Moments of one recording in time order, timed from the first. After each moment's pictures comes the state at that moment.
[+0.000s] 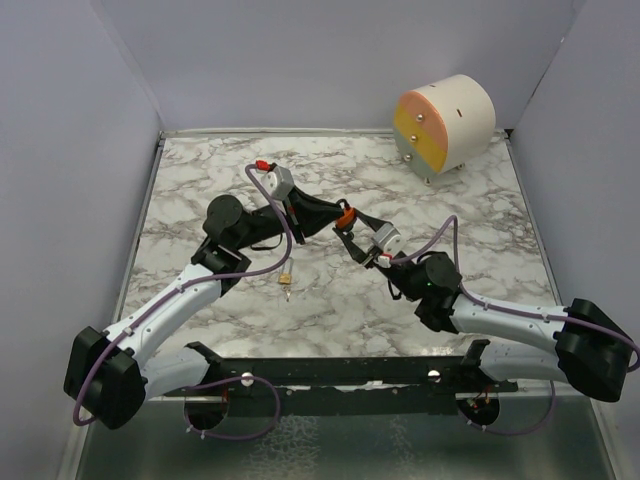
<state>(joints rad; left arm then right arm) -0.58 1.12 0.80 0.57 0.68 -0.35 0.95 1.17 0.49 1.04 0.12 -0.43</state>
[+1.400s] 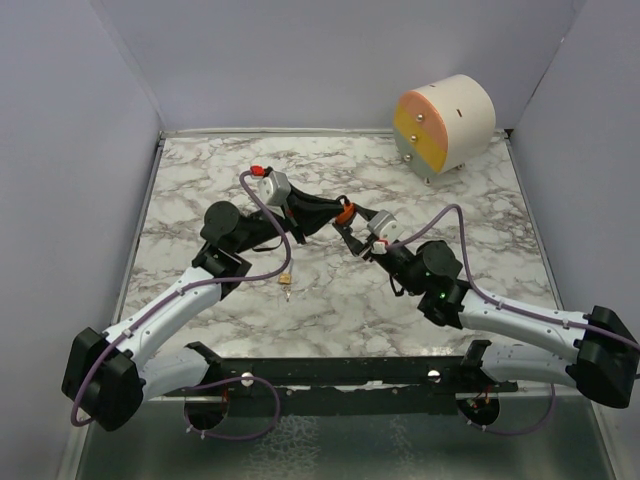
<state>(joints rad) -0.60 1.11 0.77 0.64 0.64 -0.31 0.97 1.10 0.61 0.78 0.17 -0.40</state>
